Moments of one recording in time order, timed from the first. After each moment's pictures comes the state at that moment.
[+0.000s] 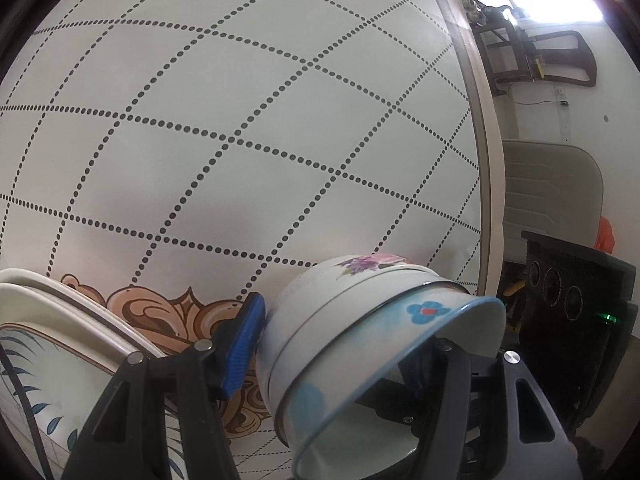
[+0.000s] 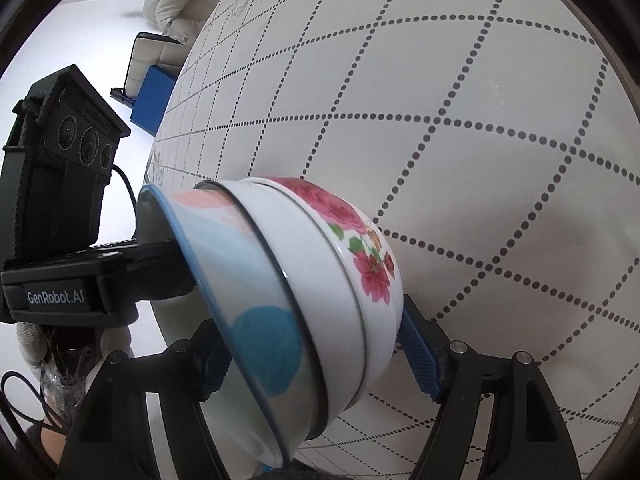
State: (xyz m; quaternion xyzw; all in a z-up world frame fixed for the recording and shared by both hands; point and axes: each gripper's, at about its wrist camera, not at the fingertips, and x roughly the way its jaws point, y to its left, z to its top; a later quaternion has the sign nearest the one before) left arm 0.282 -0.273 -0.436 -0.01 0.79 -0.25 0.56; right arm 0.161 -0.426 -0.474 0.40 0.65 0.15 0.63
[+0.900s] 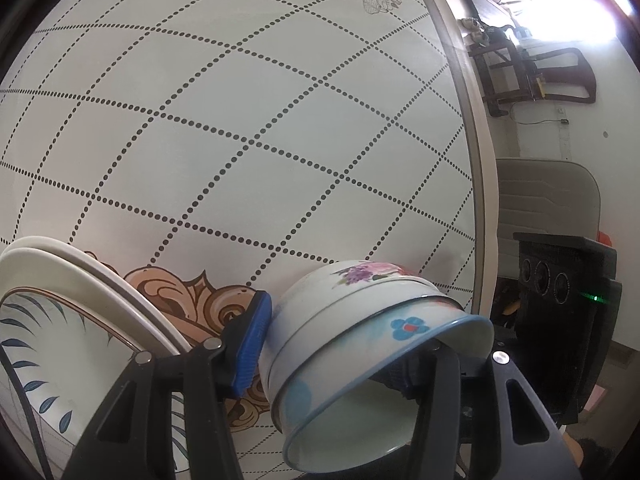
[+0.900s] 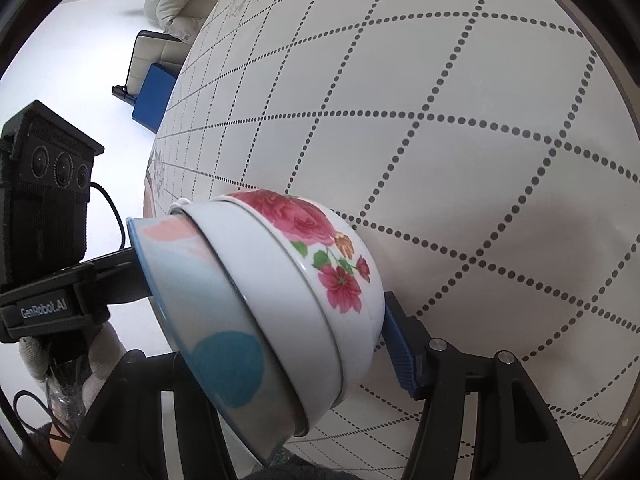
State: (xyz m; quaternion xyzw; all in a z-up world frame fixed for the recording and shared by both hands) left arm 0.276 -0.256 -0.419 -0.02 0.77 -0.23 0.59; right arm 0.167 -0.434 -0.475 0.40 0.66 0.16 0.62
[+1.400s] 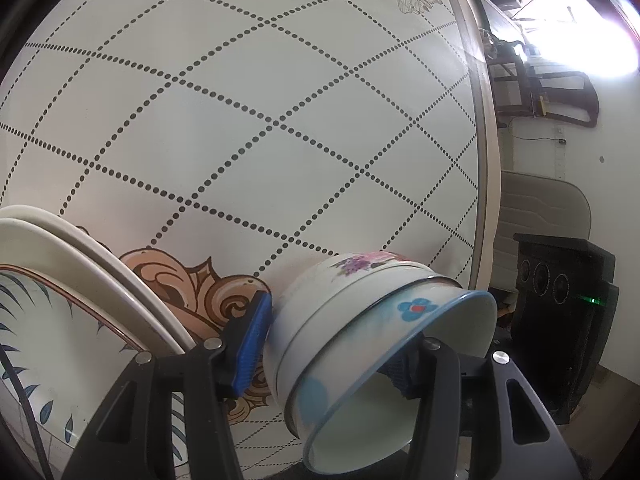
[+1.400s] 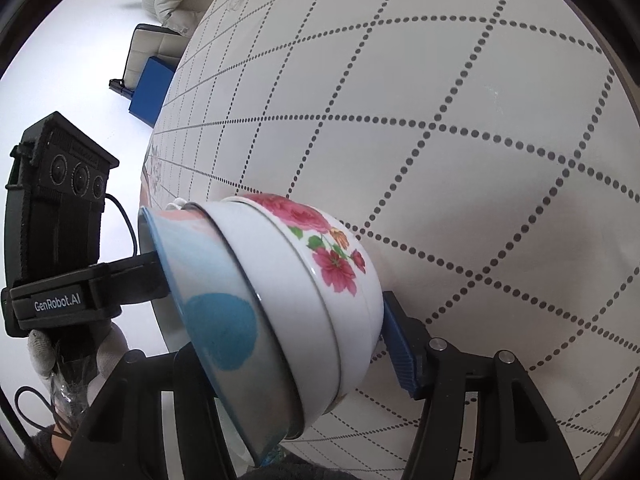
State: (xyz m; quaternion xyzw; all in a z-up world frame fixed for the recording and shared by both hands) left arm 0.275 -0.239 -0.427 -0.07 0.79 -0.22 0.57; right arm 0.179 -0.427 -0.474 0.38 0.67 0.16 0.62
